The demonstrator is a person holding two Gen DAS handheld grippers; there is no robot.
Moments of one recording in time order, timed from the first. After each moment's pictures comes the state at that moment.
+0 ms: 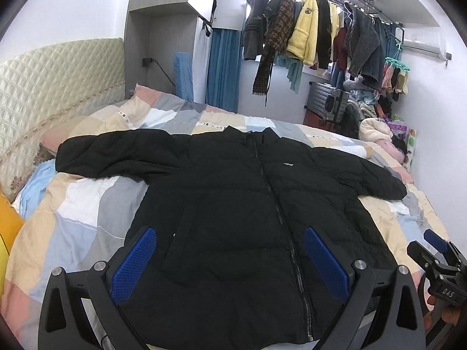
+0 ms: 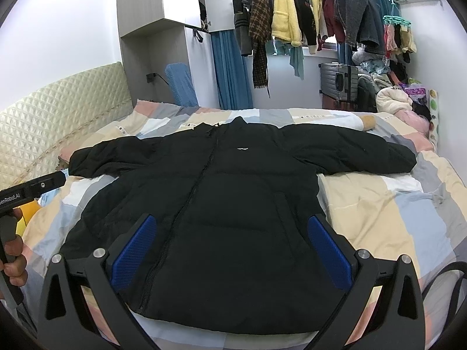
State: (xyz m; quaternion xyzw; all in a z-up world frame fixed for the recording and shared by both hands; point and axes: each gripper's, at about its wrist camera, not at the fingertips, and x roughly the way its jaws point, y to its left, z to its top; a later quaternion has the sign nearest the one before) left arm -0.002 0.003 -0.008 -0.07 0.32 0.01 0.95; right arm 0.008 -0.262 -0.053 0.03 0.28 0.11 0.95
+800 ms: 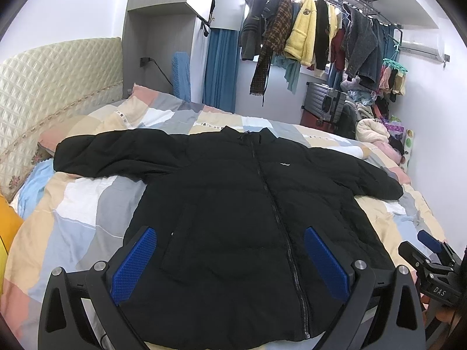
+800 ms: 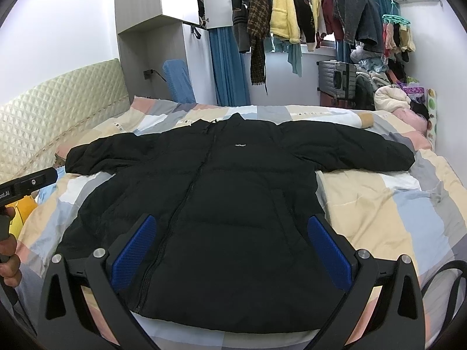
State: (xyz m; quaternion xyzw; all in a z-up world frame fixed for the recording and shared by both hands) left arm -0.004 0.006 -0.005 -0.07 0.32 0.00 0.95; right arm 0.009 -0.265 -0.053 0.02 0.29 0.10 0.95
